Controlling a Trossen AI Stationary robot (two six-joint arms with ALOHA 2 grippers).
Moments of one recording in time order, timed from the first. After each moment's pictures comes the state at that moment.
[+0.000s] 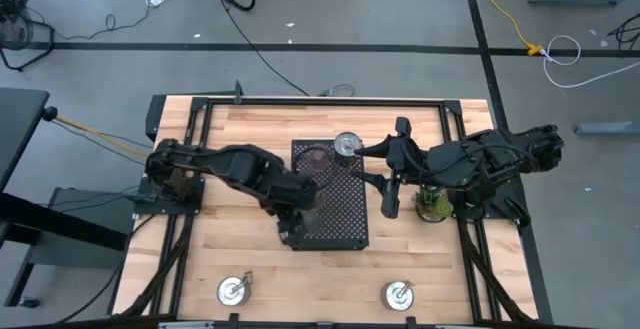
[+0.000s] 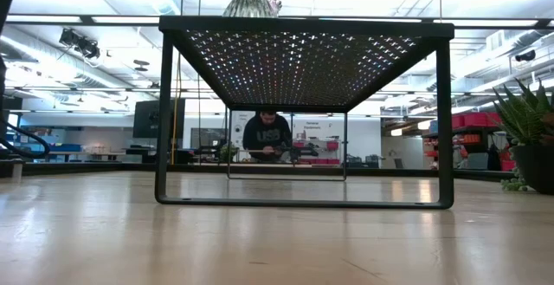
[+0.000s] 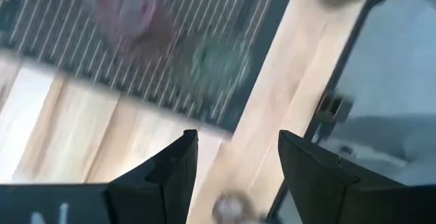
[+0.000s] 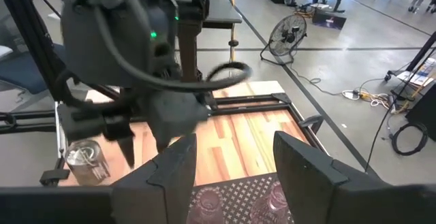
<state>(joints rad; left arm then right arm) -0.28 1.87 2.20 -1.54 0.02 -0.73 0.41 1.50 1.95 -0.86 0.59 0.15</state>
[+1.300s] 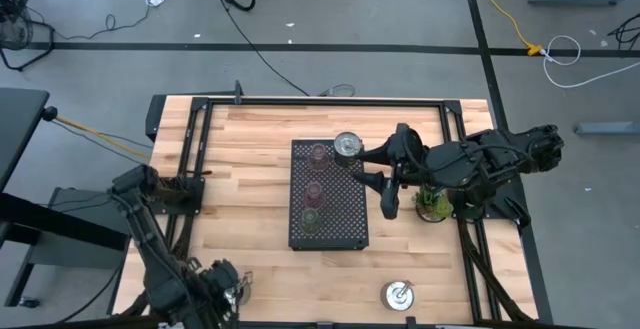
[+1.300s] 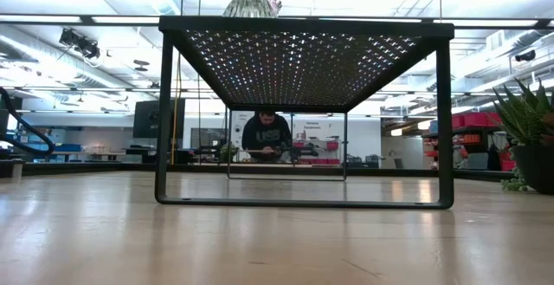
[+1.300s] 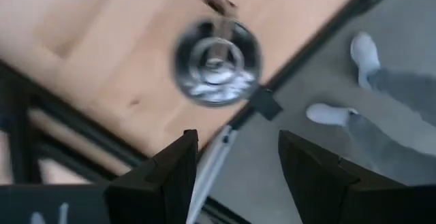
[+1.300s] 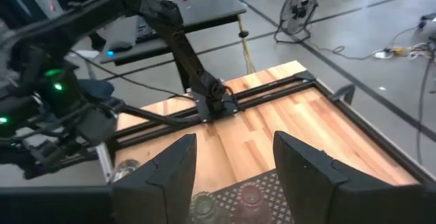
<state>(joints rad) -0.98 1.82 1.78 -1.38 -0.01 -1.72 0.41 1.50 1.95 -0.86 0.56 0.41</state>
